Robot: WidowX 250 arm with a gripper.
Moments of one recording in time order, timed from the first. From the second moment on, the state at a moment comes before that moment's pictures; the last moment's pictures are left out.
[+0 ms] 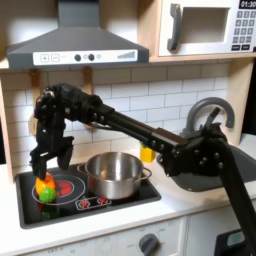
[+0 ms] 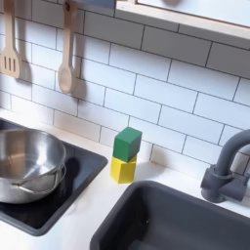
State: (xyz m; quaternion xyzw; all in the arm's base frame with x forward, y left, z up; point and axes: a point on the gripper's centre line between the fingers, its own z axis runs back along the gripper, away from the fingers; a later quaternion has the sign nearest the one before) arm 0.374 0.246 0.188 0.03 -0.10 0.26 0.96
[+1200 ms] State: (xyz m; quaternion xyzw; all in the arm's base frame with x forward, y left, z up) arm 0.357 0.273 0.179 0.00 -0.07 0.25 0.97
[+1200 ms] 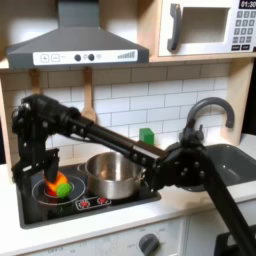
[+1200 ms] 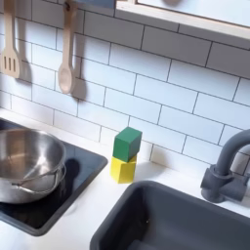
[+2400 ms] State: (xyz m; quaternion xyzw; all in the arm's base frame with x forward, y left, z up) arm 0.354 0.267 0.181 0.00 -0.08 0.25 0.97
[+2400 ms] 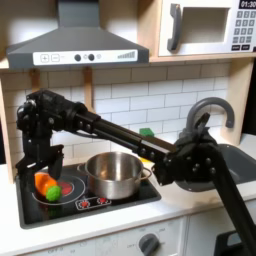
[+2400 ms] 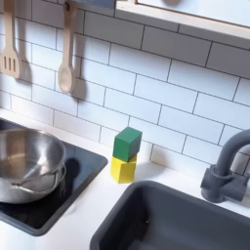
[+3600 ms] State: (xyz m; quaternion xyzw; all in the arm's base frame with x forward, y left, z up) arm 0.363 0.254 0.166 0.00 -0.07 0.23 0.97
